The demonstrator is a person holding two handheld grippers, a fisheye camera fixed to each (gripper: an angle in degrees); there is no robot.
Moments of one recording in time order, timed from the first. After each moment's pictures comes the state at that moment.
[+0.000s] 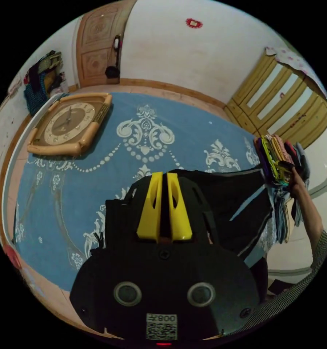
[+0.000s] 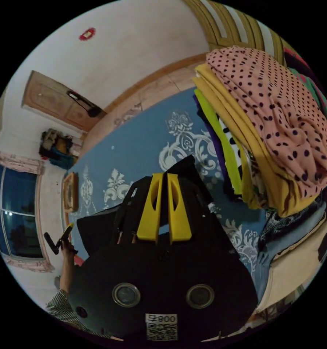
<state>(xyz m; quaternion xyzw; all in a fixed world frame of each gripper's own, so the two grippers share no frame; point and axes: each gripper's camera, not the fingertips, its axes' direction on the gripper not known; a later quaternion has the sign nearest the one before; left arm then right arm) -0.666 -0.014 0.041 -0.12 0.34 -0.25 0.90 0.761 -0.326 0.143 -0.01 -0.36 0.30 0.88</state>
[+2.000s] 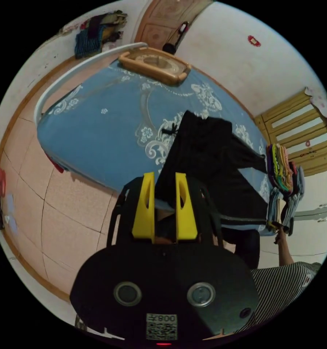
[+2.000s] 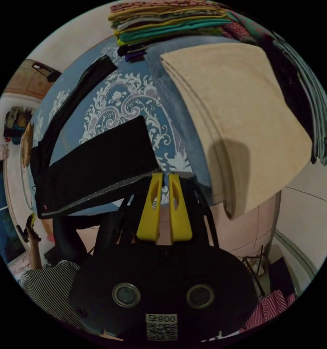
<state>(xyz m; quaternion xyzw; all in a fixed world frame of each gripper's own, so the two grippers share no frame) -0.880 0.168 -0.117 -0.20 0.31 -0.39 0.84 0.779 -0.015 0.144 -0.18 -0.27 0.28 0.90</state>
